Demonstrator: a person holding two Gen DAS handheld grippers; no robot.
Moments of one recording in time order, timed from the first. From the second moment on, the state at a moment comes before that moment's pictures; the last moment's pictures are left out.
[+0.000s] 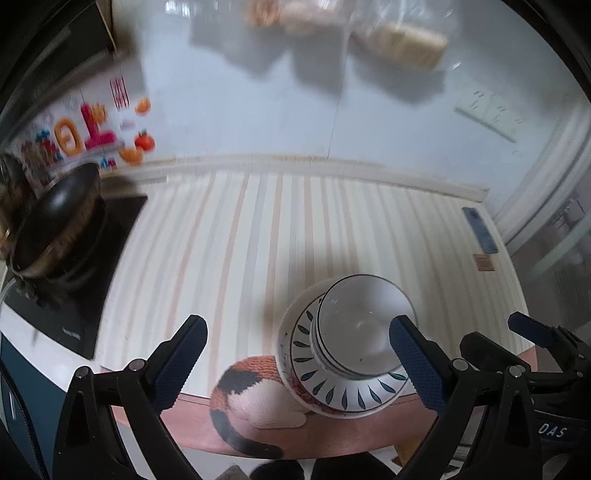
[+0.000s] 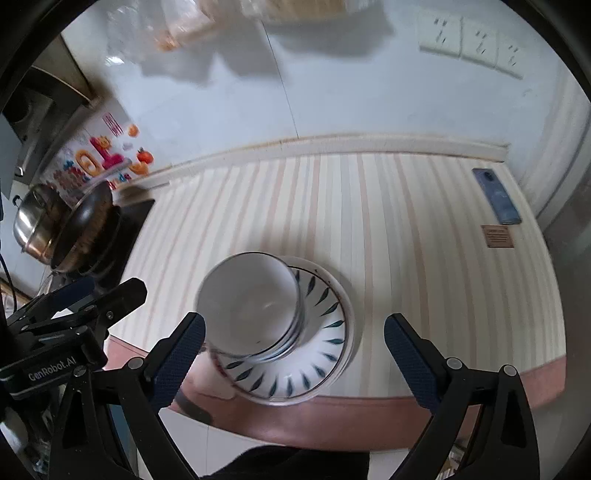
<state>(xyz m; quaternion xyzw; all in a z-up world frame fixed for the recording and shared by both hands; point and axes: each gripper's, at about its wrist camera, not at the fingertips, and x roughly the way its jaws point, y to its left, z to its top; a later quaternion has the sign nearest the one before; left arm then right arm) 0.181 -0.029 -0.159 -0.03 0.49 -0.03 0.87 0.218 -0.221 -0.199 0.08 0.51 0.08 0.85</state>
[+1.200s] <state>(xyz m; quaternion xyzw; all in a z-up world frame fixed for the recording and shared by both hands) -0.072 -0.003 -0.043 -0.01 0.37 0.03 0.93 -0.073 -0.201 -0.037 0.07 0.37 0.07 0.93</state>
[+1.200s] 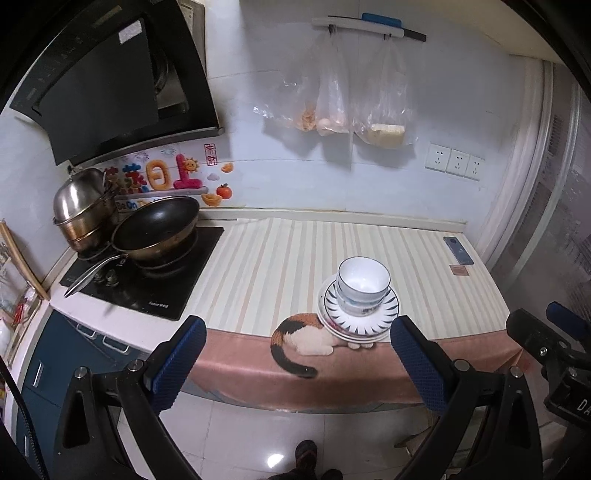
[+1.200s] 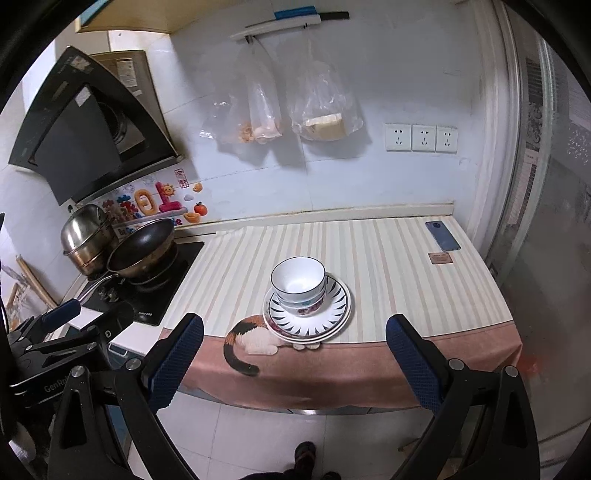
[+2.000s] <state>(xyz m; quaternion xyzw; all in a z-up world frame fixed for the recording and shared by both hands) -0.119 0.003 -0.033 -0.02 0.34 0.06 0.94 -0.109 -0.203 -0.027 0.04 0.35 0.07 0.93</state>
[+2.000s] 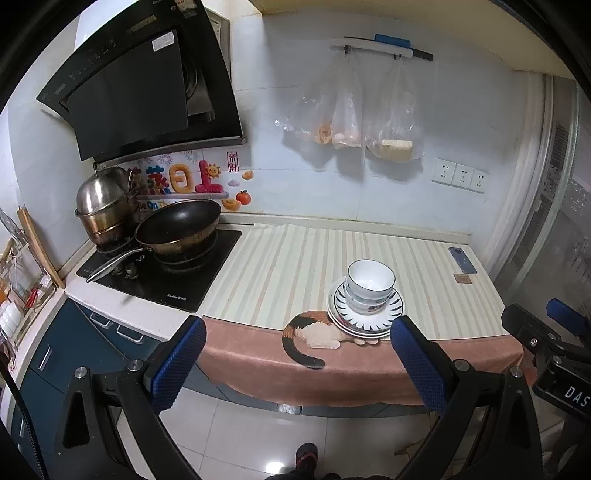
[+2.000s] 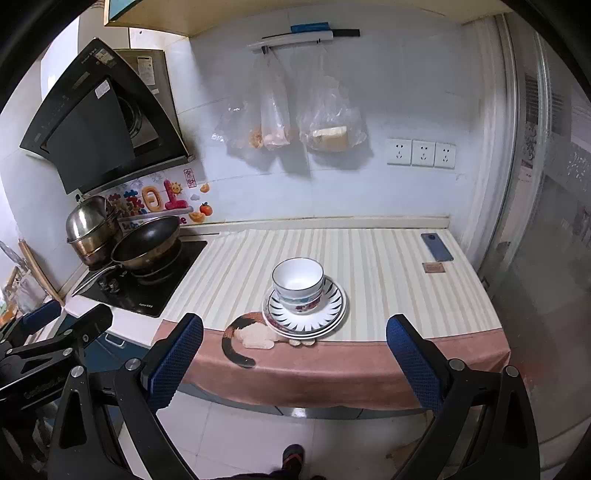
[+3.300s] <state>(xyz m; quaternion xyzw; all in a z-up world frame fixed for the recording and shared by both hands) -0.128 -0.009 -0.026 -0.02 0.33 0.06 0.94 -0.112 -0.215 -0.028 0.03 0.34 0.07 0.94</state>
